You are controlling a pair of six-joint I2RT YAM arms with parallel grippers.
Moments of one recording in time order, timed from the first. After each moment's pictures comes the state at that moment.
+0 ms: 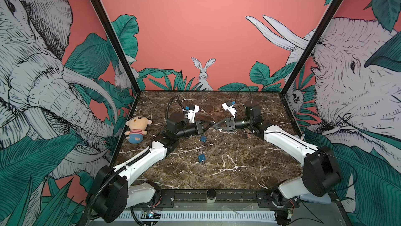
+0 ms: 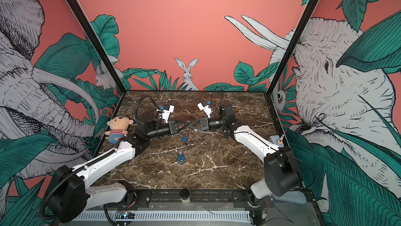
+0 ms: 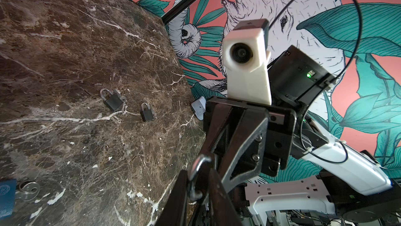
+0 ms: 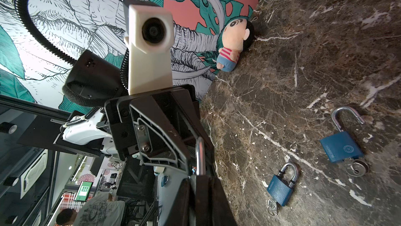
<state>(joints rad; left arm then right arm) -0.58 1.21 0.75 0.26 0.63 -0.87 0.49 1.47 1.02 0.03 -1.07 0.62</state>
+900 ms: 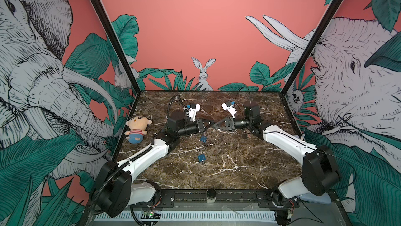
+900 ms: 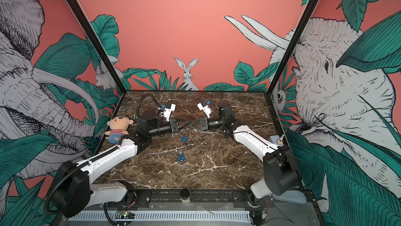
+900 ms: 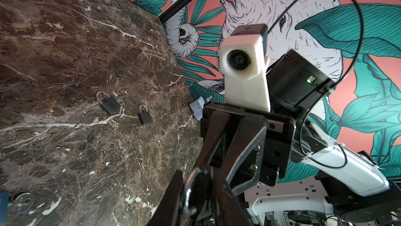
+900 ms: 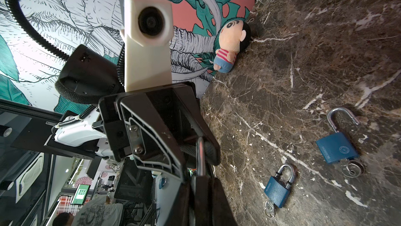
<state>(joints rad) -0.57 1.27 0.77 0.29 0.66 -0.88 0.50 1.49 1.02 0.03 -1.06 0.62</state>
